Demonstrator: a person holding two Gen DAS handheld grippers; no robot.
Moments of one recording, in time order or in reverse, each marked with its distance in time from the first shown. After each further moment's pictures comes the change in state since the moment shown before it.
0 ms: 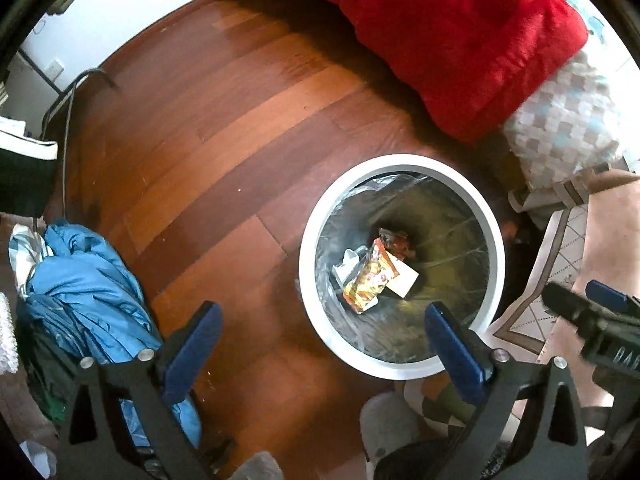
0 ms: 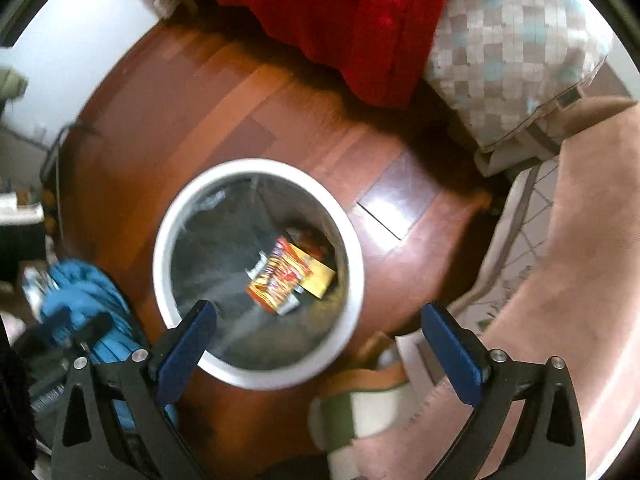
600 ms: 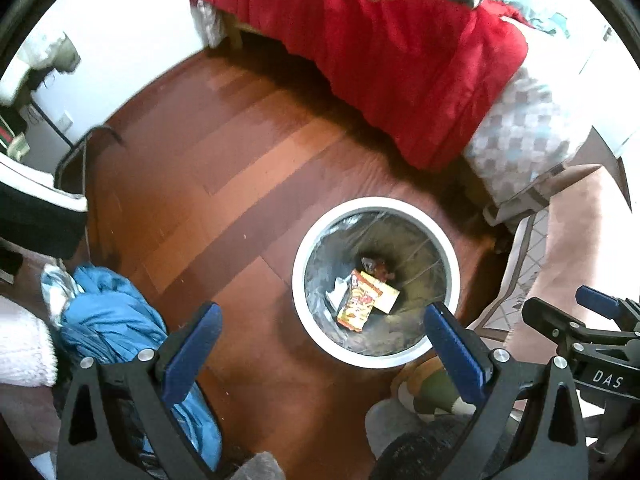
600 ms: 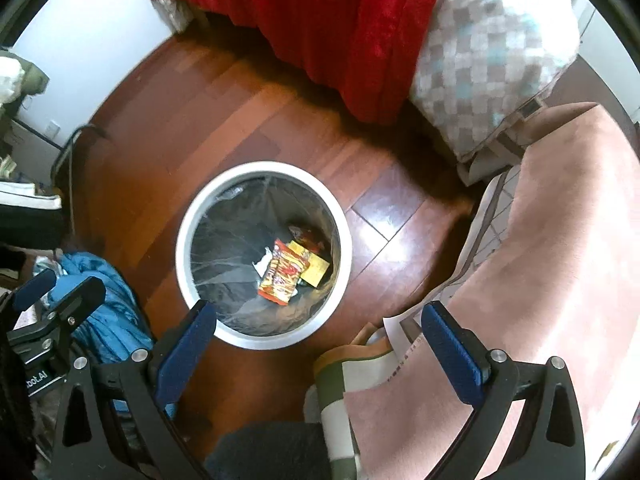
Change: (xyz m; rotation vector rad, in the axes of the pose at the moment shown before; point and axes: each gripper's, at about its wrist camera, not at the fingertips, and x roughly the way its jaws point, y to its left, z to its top) left arm -0.104 -0.026 -0.015 0.092 -0.167 0.010; right arm -0.089 -0.005 -0.042 0.012 -0.110 0.028
